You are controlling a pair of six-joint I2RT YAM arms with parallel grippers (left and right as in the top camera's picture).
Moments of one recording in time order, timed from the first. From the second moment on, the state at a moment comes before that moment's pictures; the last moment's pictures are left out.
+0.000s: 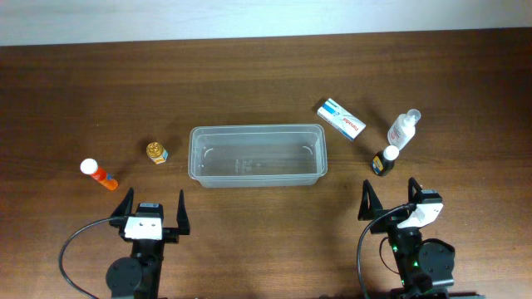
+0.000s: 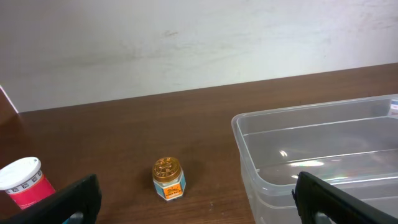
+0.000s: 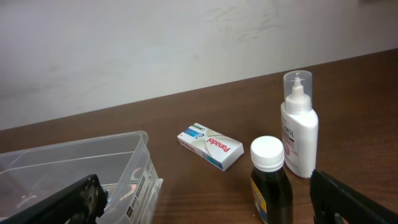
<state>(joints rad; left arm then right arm) 0.04 0.01 0.01 -0.07 0.08 0.11 0.08 0.01 0.01 -0.07 -0.02 0.25</state>
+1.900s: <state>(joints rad) 0.04 0.01 0.01 -0.07 0.08 0.11 0.08 1.30 1.48 -1.10 -0.07 0.08</state>
